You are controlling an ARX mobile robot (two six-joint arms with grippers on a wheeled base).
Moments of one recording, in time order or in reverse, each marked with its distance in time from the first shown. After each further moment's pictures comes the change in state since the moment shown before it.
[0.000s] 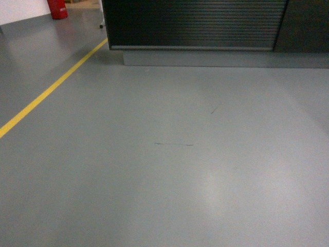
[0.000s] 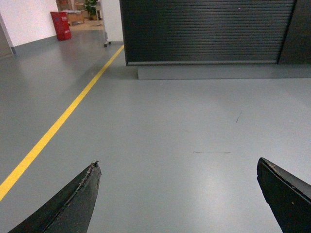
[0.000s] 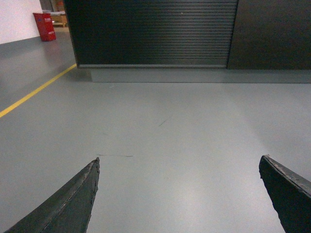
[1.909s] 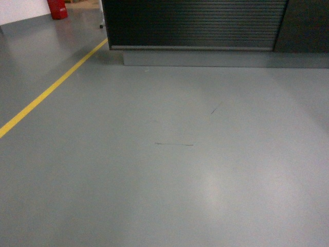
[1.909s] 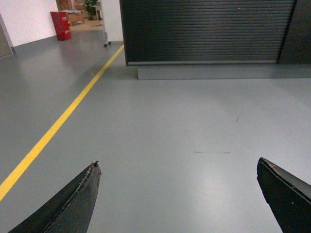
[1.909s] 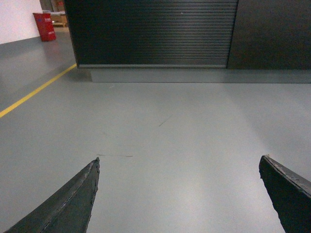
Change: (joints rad) left arm 0.000 0.000 0.000 0.000 0.000 0.000; right arm 0.000 0.000 0.000 0.000 0.000 0.000
